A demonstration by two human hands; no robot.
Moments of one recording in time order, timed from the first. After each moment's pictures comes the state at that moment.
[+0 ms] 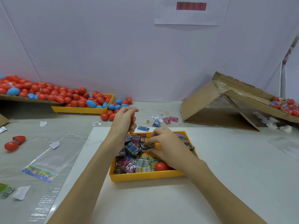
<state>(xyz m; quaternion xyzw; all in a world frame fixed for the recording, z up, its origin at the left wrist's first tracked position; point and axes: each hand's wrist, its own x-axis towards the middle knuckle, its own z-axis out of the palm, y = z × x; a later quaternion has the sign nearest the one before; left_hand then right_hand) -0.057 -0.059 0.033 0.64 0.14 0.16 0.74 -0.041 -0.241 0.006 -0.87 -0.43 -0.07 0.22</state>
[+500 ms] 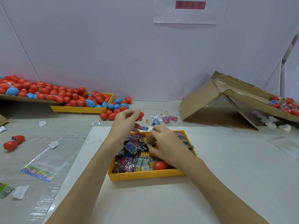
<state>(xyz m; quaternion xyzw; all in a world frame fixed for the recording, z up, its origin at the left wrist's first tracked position) -0.063 -0.067 0.030 0.71 0.11 0.17 0.67 -0.039 -0.239 0.004 -0.86 -0.44 -0.12 0.23</state>
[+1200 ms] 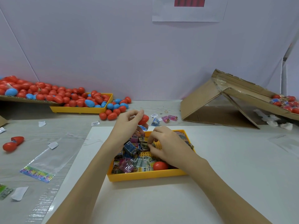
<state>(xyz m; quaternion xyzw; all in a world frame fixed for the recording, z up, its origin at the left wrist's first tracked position) -0.063 -0.069 0.027 0.76 0.08 0.14 0.62 -0.039 -0.248 0.006 -0.86 -0.44 -0.10 0.23</state>
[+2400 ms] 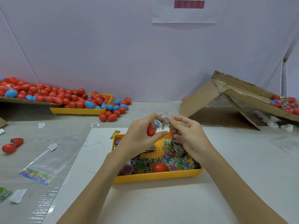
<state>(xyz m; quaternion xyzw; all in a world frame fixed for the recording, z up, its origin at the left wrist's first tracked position) -0.074 -0.094 0.022 0.88 -0.15 0.24 0.38 -0.017 -0.277 0.021 -0.62 -0.13 0.13 0.76</state>
